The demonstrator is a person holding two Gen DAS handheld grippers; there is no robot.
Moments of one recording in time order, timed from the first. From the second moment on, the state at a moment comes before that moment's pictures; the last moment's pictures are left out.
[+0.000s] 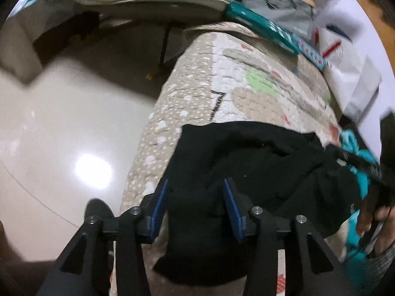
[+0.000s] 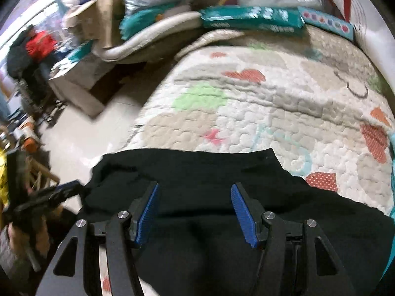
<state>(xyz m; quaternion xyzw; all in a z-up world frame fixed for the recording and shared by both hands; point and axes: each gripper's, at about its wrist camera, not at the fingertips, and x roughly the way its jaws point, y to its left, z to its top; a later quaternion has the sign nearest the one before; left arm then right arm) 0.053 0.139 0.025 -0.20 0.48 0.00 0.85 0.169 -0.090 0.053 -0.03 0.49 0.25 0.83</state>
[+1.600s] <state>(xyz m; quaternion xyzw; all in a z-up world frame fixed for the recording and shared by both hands) 0.067 0.200 0.011 -0.26 0.48 0.12 0.83 0.108 -0.127 0.063 -0.23 0.39 0.18 0.88</state>
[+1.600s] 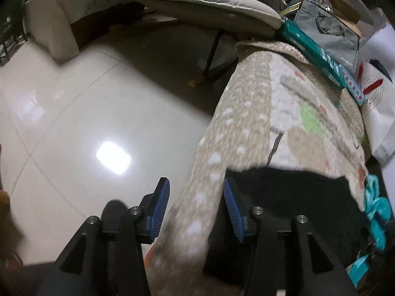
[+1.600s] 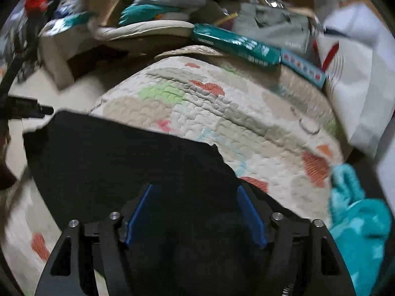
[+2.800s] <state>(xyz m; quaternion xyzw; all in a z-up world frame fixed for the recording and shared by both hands) -0.006 0.145 0.082 -0.19 0.44 0.16 0.86 0.082 -0.149 0.095 -0.15 0.34 0.16 0.91</state>
